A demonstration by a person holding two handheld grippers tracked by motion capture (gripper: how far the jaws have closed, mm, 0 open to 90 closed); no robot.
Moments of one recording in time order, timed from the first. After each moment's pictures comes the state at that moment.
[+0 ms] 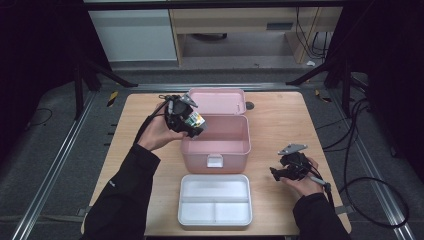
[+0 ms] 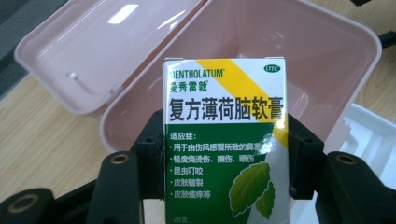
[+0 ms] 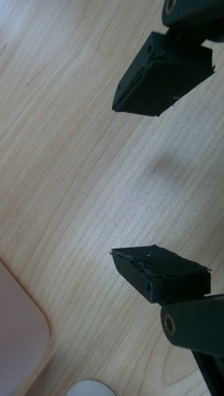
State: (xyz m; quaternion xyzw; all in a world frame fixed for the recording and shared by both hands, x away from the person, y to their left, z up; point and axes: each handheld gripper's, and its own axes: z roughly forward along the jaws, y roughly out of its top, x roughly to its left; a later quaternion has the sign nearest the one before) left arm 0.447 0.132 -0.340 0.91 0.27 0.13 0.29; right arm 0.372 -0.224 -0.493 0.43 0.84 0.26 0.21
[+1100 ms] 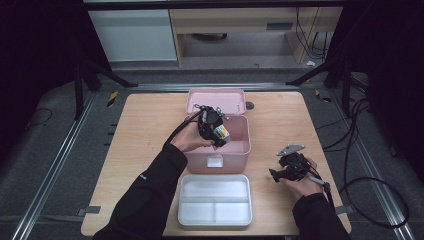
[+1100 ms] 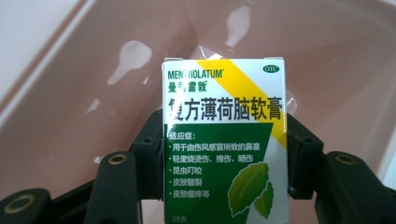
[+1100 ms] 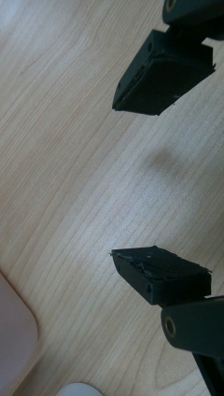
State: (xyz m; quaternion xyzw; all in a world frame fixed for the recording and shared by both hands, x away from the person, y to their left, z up) left arm 0.468 0.063 -0.400 0.94 0.23 0.07 0.24; right arm 0.373 -0.222 -0.497 0.42 0.85 0.25 0.20
